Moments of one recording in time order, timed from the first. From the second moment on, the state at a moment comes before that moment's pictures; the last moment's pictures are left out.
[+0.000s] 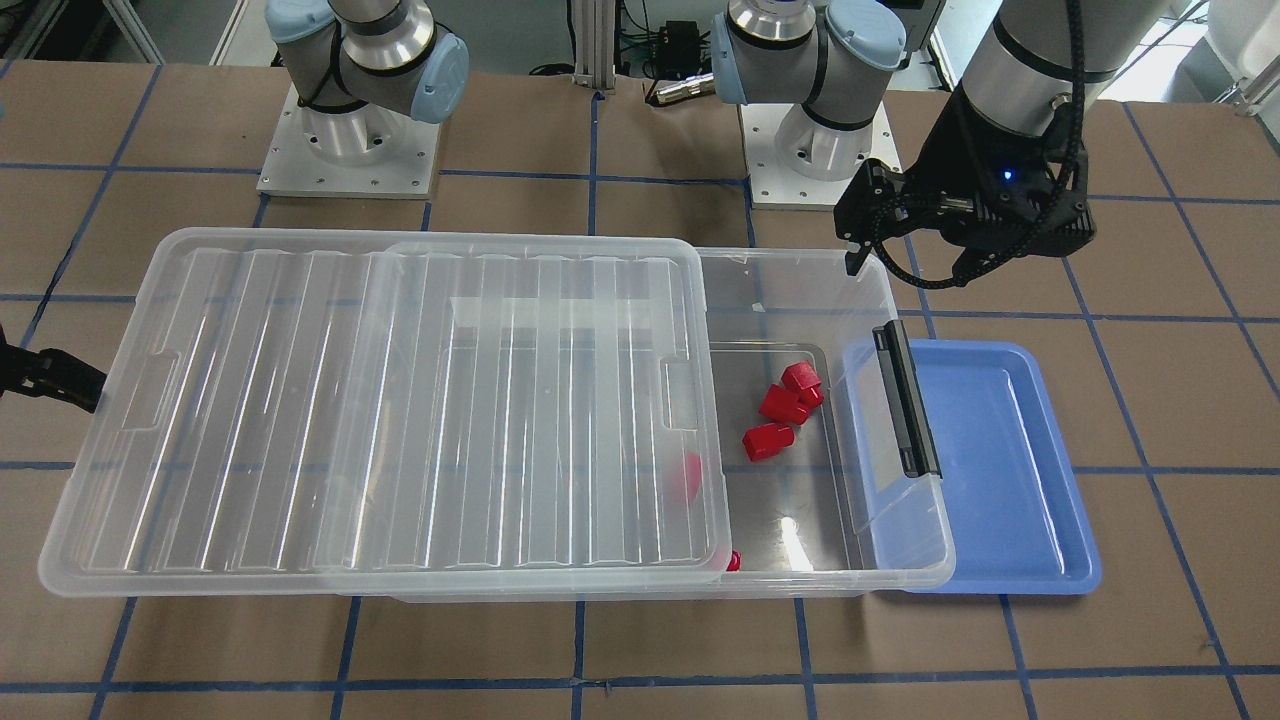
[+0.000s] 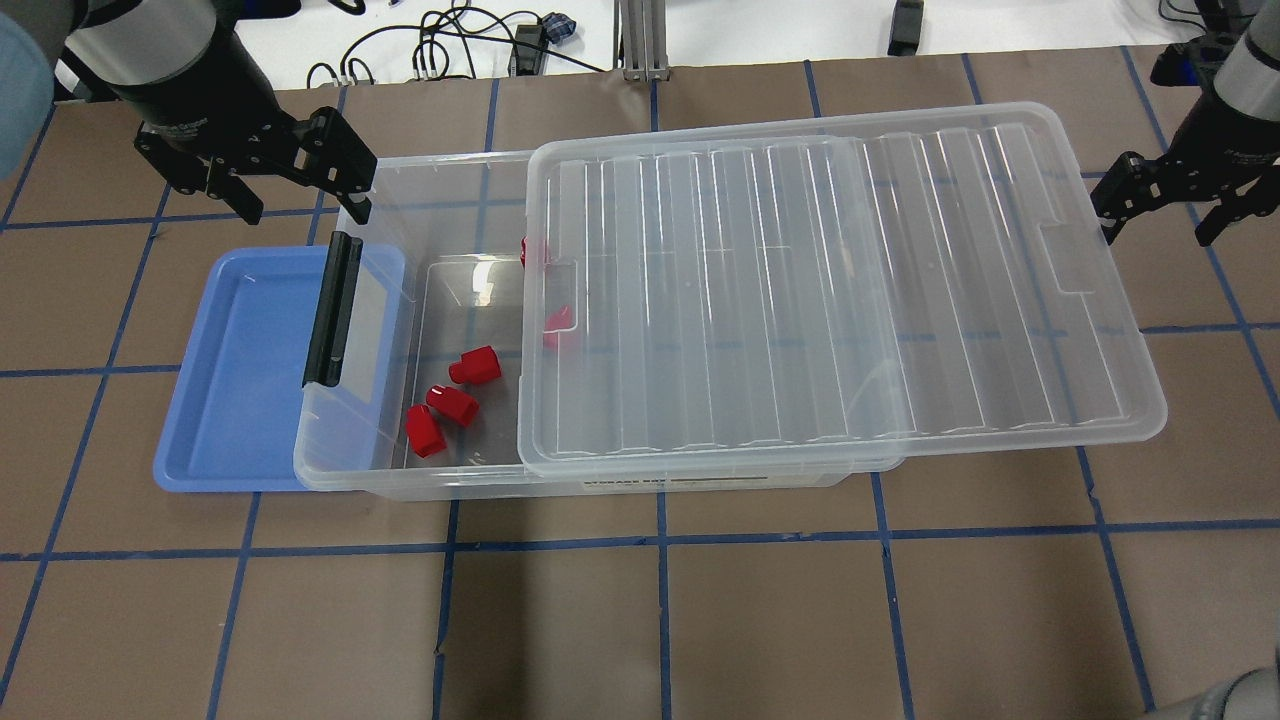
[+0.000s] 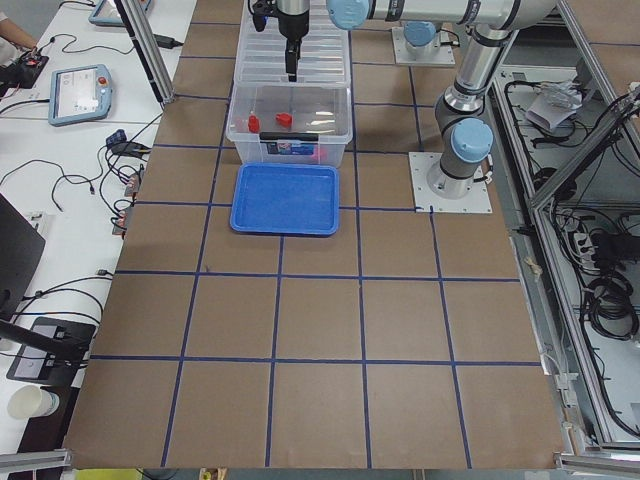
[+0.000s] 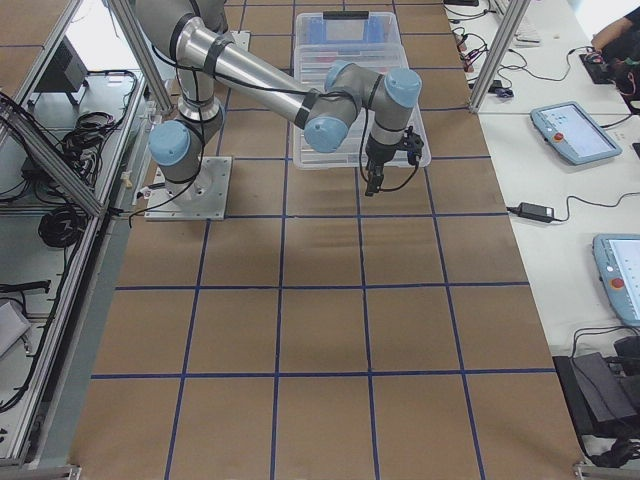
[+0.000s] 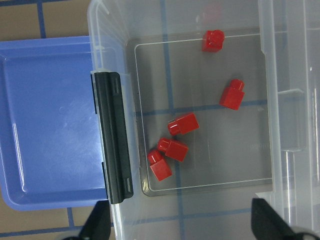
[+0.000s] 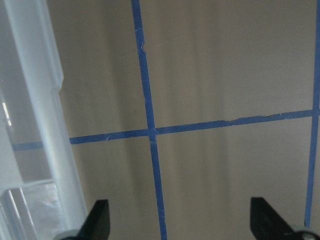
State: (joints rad) left arm -1.51 -1.59 -1.50 -1.60 1.54 0.14; right arm 1.16 -1.31 1.60 -1.78 -1.65 -0.30
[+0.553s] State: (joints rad) left arm -1.51 -1.59 -1.51 -1.59 1.54 0.14; right arm 1.24 -1.33 1.60 -1.77 -1.65 -0.17
